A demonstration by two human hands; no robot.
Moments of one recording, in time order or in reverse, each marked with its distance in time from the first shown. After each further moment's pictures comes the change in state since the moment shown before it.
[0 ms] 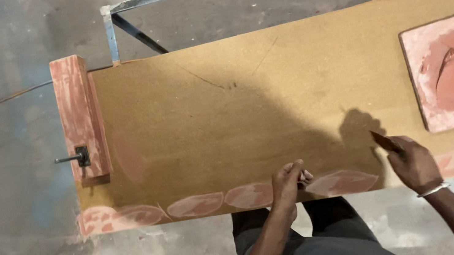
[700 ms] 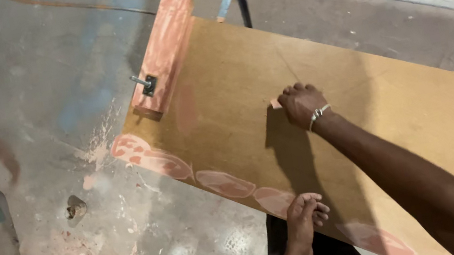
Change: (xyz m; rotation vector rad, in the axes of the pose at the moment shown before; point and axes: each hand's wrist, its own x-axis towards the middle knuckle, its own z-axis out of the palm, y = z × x) left_hand -0.042 -0.012 -0.025 -0.390 0.308 0.110; right_hand 0.250 -0.311 0.164 -0.537 -0.265 -0.901
